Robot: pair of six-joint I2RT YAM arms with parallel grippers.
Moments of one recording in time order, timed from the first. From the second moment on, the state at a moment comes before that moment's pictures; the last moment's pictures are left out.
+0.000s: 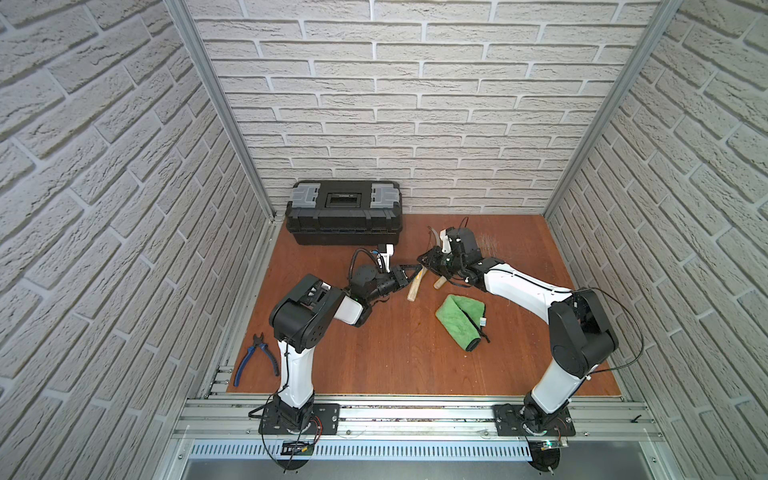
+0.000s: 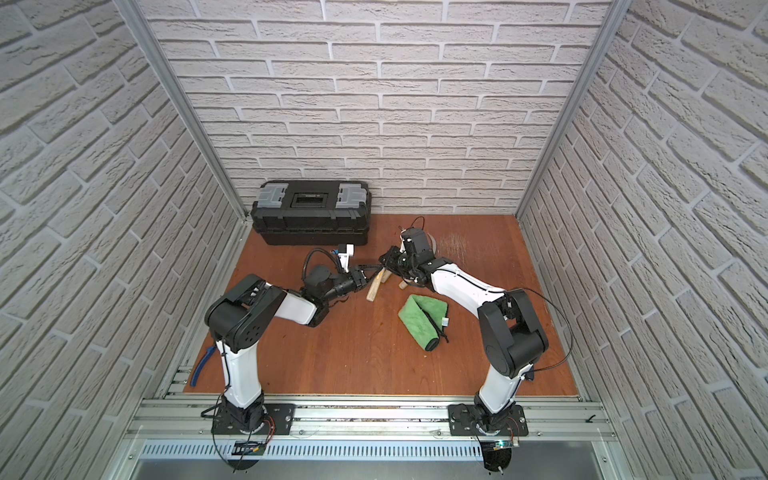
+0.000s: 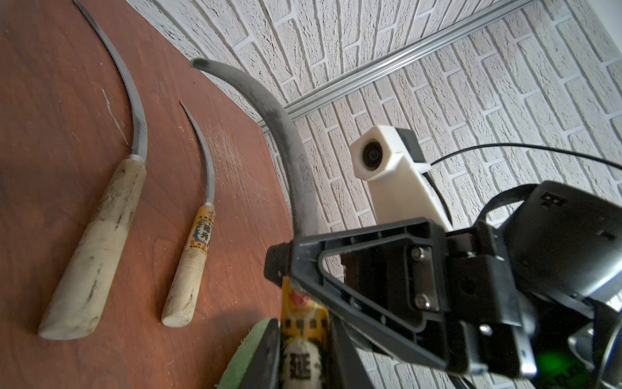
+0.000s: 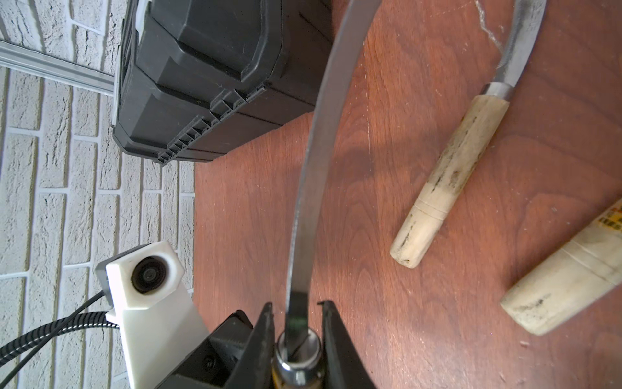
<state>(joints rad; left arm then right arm) -0.55 1.95 0.77 1.21 0.55 -1.16 0.43 1.73 1.19 -0.12 -0.26 0.89</state>
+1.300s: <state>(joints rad) -0.65 1.94 0.75 1.20 0.57 -1.17 0.47 1.68 1.23 -0.21 -0.14 0.82</state>
